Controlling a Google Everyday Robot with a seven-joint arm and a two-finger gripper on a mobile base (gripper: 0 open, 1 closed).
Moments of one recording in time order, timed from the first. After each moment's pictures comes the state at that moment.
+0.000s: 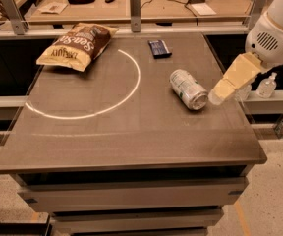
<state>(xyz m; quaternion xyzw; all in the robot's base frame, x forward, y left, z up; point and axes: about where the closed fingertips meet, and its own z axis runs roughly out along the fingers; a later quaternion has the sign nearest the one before) 0.498 -0.215 0.932 -0.34 0.93 0.06 0.11</state>
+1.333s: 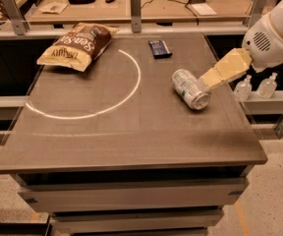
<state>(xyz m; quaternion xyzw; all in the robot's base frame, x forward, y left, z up) 0.523 -0.203 0.935 -0.25 0.94 0.10 0.20</state>
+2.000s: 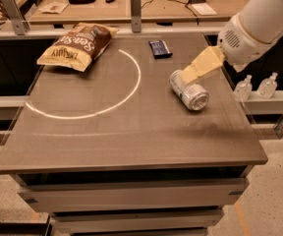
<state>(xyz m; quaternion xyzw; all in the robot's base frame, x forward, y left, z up) 0.543 -0.170 0.925 -0.24 0.95 0.10 0.19</state>
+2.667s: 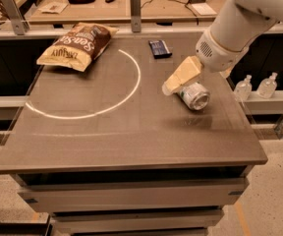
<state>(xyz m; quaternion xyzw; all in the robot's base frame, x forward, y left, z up) 0.559 -0.144 0.892 -0.23 0.96 0.07 0.16</state>
